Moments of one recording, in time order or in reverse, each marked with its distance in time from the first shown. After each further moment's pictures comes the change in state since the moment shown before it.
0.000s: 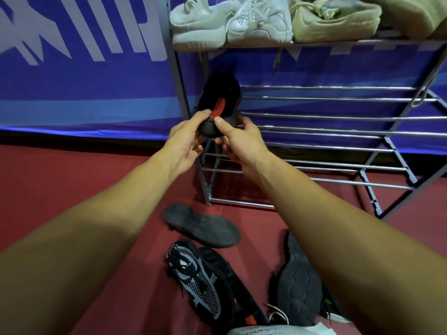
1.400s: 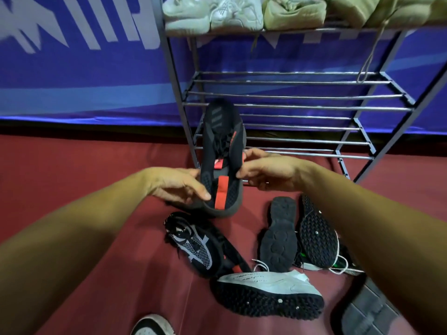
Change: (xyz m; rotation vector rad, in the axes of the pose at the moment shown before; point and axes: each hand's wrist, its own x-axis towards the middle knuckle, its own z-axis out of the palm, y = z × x) left_hand -0.080 -0.070 -0.052 0.641 -0.678 -0.407; right_hand -0.093 0.028 -0.107 -0.312 -0.430 0.409
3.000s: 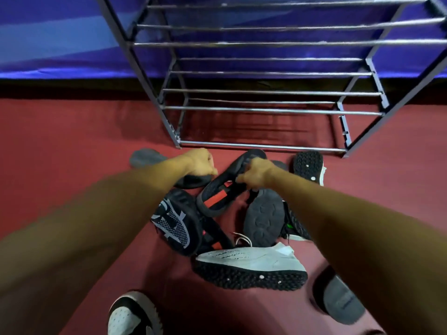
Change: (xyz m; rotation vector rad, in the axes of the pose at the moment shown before) left_hand 0.136 -0.012 0.062 0.759 0.244 -0.188; right_hand 0.071 0.112 -0.037 -0.772 0.159 0.323
